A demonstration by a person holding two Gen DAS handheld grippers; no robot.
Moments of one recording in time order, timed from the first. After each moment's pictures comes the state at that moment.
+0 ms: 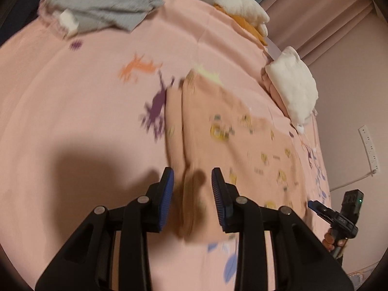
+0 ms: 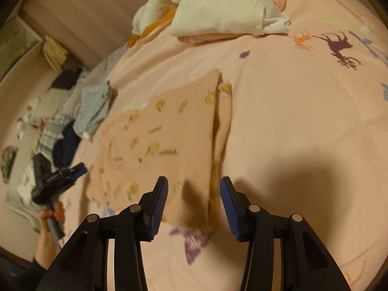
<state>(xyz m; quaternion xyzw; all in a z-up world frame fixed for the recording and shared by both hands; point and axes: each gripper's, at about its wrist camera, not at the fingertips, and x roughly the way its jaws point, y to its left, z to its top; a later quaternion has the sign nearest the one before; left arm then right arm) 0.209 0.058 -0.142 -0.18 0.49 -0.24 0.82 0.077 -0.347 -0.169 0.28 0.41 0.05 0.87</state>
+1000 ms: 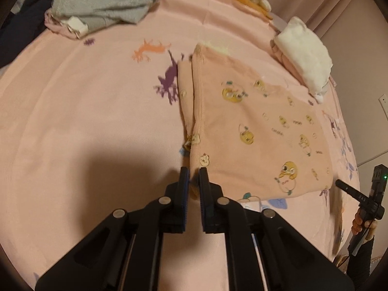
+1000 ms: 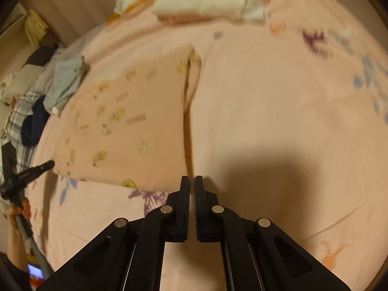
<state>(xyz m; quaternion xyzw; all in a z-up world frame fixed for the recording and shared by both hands) 0.178 0.046 -0.135 -0.08 0.51 -0.20 0.84 0.060 -0.347 -0.168 0.20 0.45 -0.02 0.87</state>
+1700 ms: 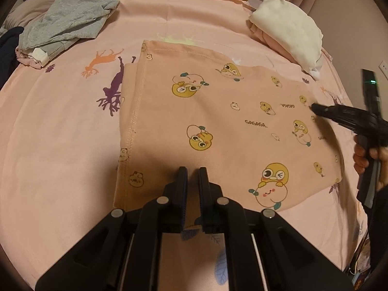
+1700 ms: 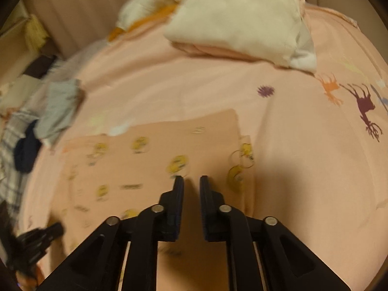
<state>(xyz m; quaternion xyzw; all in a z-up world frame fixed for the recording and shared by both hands) 0.182 -0.030 -0.154 0.00 0.50 -0.22 0.84 0.200 -0.337 -0.169 0.19 0.45 -0.05 0.87</state>
